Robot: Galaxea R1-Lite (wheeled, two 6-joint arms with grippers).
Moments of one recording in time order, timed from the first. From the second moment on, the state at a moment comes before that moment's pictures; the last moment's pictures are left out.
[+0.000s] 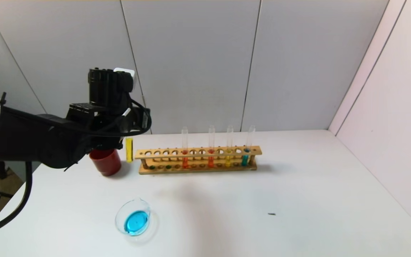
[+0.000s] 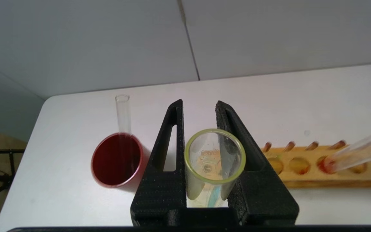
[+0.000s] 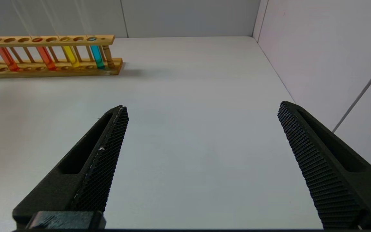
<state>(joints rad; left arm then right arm) -0.44 1.79 -1.11 -0.40 0.54 0.00 0.00 0.00 0.00 0.00 -0.01 0.01</state>
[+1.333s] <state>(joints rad) -0.32 1.59 -0.68 -0.37 0.48 0.32 0.00 0.00 0.00 0.00 -0.01 0.01</state>
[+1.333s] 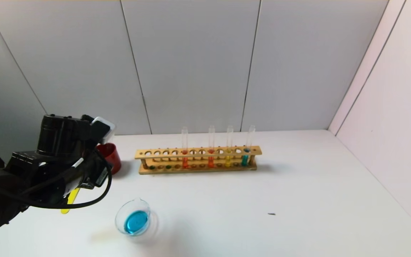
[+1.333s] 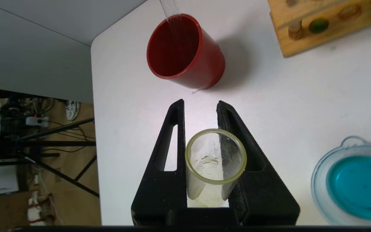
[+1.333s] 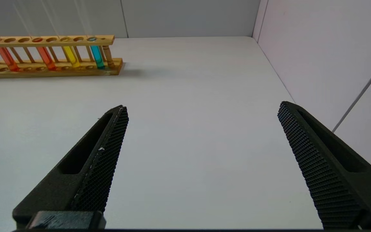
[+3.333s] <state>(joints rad) -0.47 1.74 -0.75 0.12 0.54 0.46 0.00 0.00 0.00 0.00 -0.01 0.01</state>
